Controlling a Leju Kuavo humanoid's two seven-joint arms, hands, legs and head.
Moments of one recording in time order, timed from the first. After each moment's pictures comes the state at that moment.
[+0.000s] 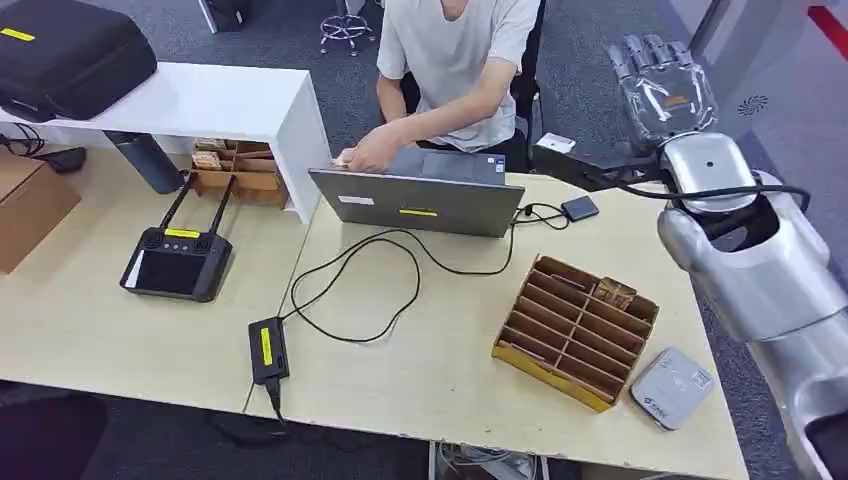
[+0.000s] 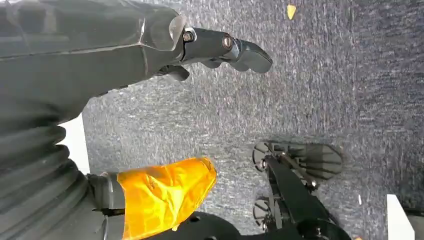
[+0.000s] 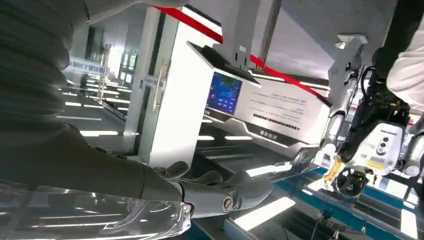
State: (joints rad) left arm -0.12 -0.11 1.55 -0.03 -1.45 0.06 -0.23; right arm -1.04 -0.38 0.72 -1.25 1.16 0.18 0.25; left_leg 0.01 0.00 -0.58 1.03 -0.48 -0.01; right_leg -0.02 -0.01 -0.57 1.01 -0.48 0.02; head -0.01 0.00
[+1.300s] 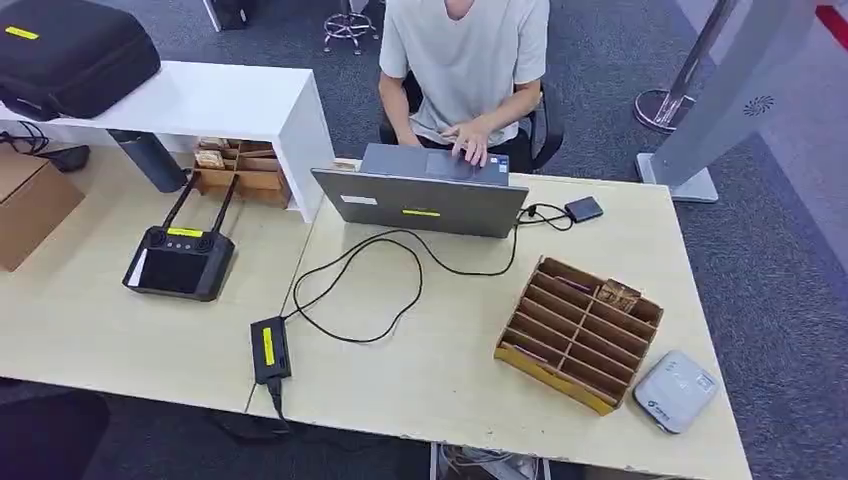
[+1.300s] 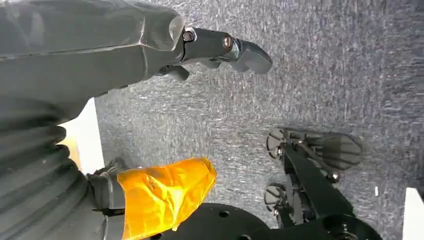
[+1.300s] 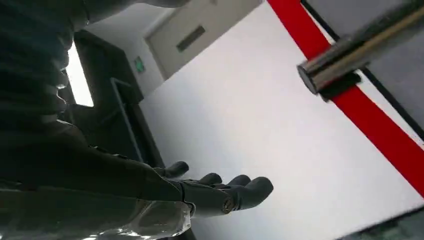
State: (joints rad) left arm -0.08 -0.22 1.50 -0.29 -1.36 -0.12 -0.19; right arm 0.20 -1.16 -0.30 -1.05 1.07 0.51 0.40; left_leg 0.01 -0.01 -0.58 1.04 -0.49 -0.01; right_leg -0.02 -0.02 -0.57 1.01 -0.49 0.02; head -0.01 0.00
